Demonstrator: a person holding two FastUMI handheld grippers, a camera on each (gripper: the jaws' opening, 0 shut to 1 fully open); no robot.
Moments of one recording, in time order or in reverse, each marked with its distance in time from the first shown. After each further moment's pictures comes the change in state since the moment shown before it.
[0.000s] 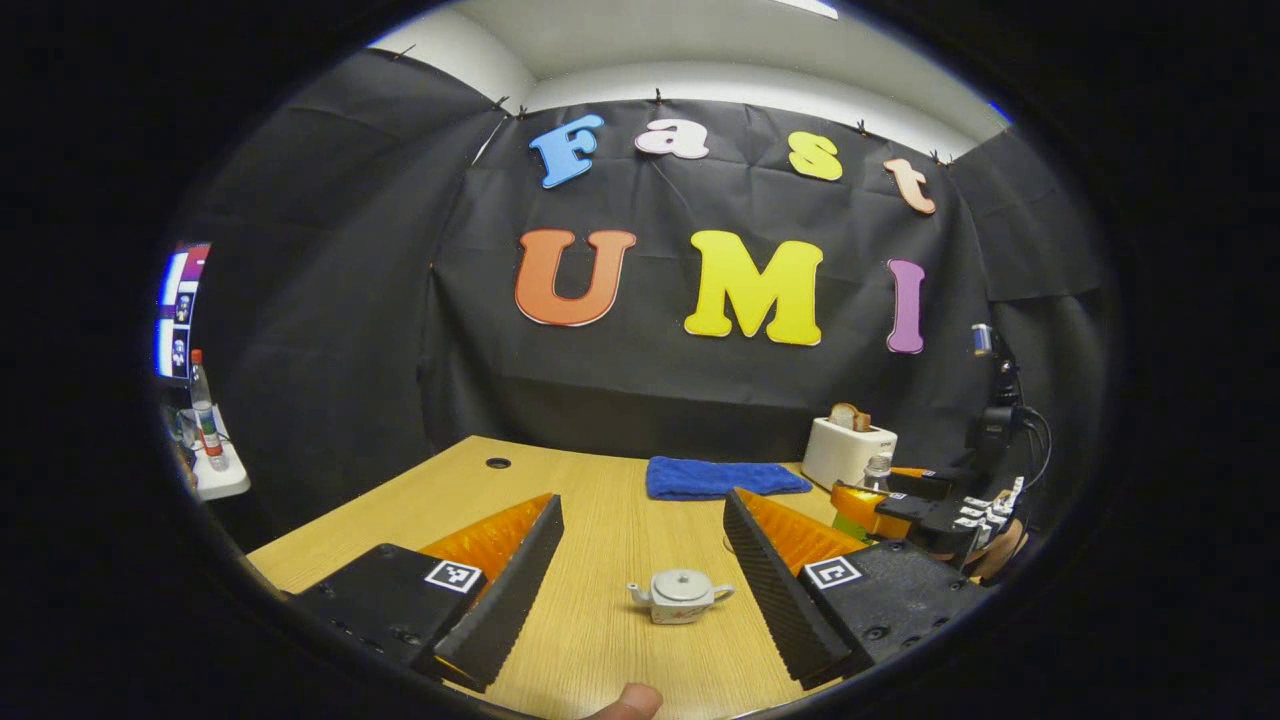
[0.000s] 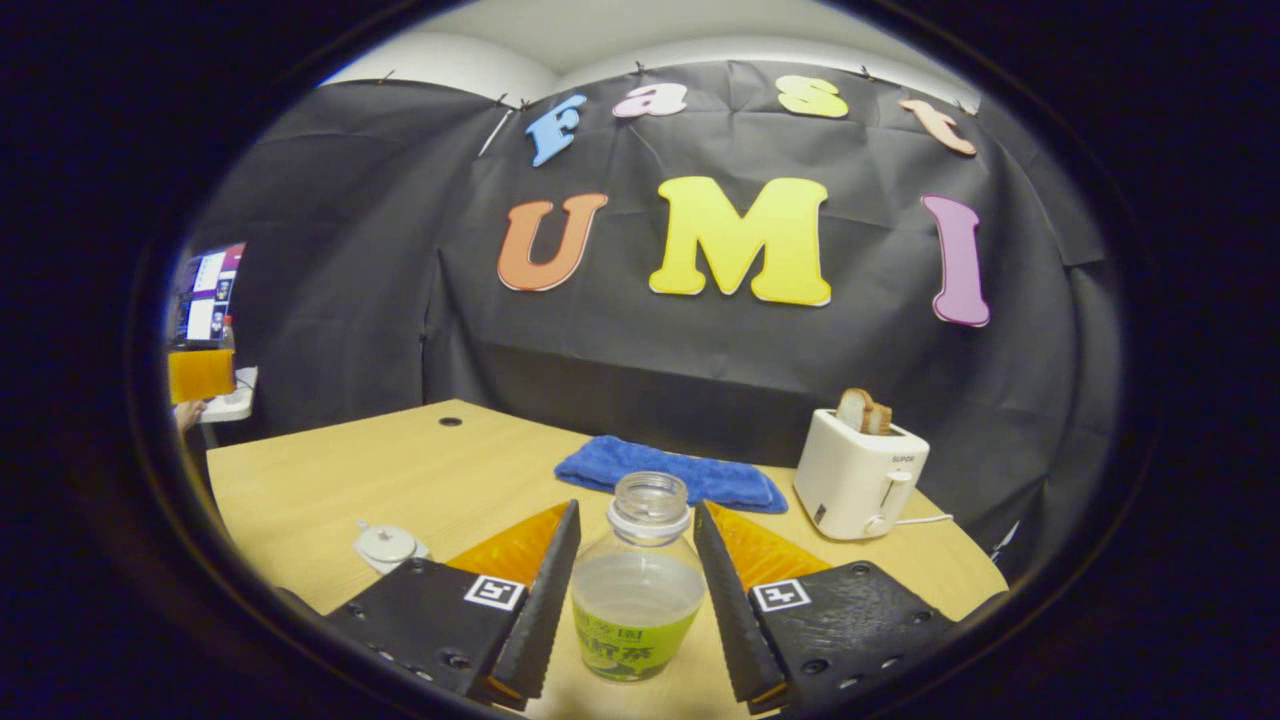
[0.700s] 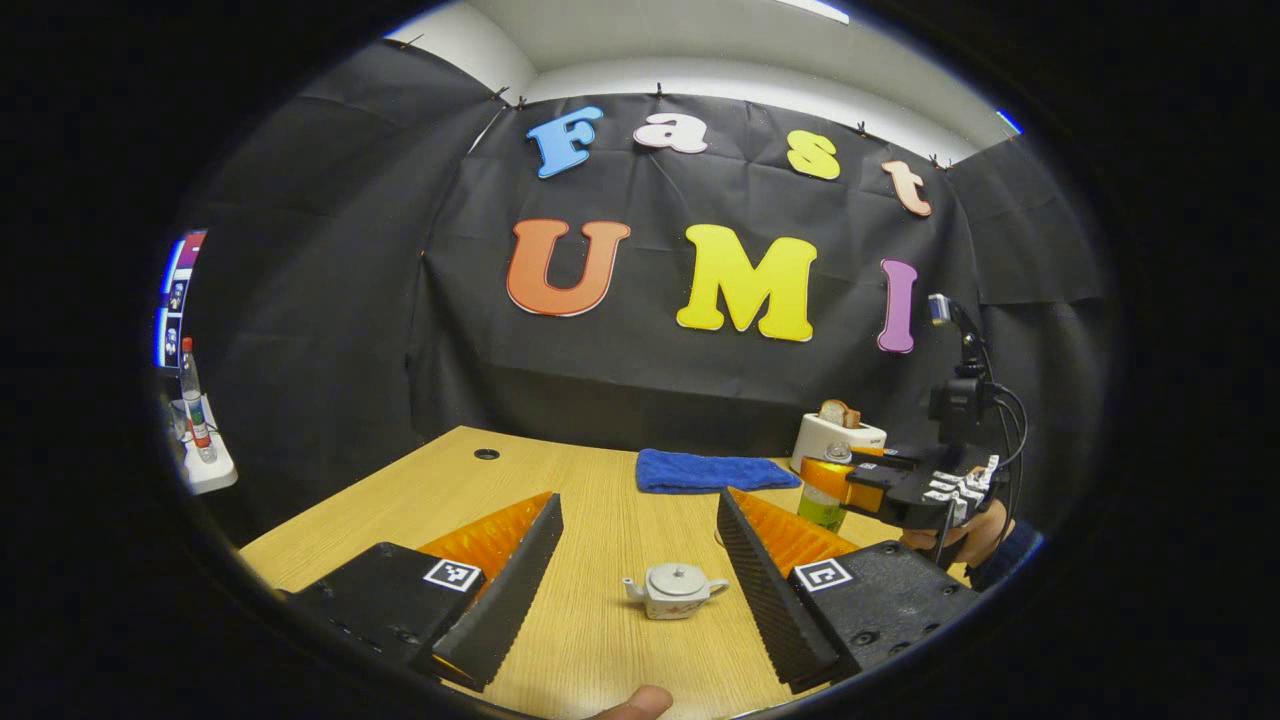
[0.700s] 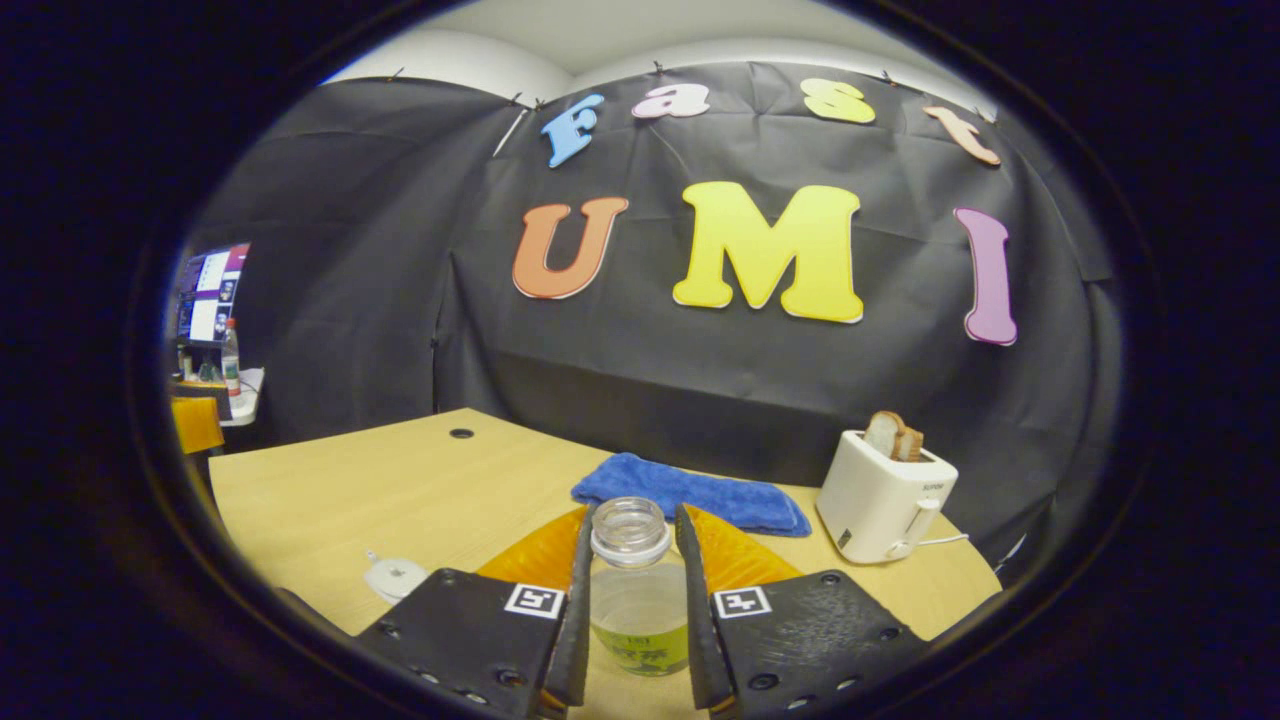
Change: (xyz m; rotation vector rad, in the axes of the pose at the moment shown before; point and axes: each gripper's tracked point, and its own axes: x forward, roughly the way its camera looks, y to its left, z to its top) left arm 0.000 0.001 -0.005 0.006 0.014 -0.028; right arm 0.029 0.030 0.033 -0.030 -0.033 0.053
